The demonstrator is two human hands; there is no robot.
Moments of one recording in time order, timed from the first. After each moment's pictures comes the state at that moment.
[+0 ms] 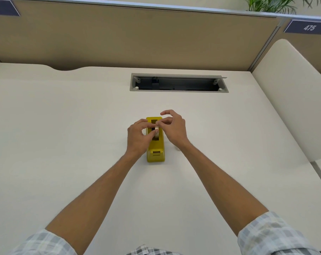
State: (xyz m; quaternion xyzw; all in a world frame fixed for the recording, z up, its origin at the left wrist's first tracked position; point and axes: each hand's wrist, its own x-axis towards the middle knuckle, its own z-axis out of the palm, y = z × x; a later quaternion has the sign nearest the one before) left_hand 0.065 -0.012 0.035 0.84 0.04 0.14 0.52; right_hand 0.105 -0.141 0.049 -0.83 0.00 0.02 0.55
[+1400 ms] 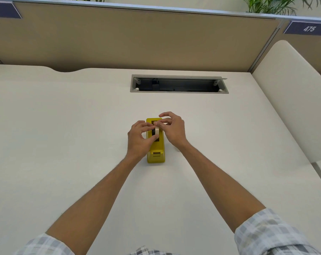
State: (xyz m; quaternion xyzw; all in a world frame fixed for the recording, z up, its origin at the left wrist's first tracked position) left_hand 0.060 -0.013 0.033 0.85 0.06 0.11 0.50; right_hand 0.116 -0.140 0.033 -0.83 -0.02 0.00 0.55
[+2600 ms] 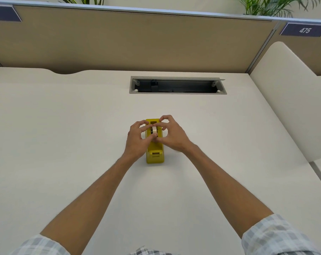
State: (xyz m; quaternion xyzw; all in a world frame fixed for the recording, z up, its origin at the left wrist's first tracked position) left_hand 0.063 -0.004 0.030 0.87 0.03 0.07 0.49; right_hand 0.108 -0.162 0.034 -0.91 -0.19 0.07 0.37
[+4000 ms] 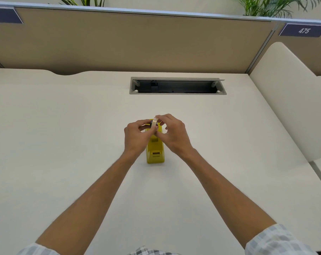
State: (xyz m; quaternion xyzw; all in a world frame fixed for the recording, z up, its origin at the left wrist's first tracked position) left_hand 0.055 -0.014 0.067 0.78 0.10 0.10 0.61; right_hand 0.082 -0.151 0.066 -0.89 -0.21 -0.10 0.38
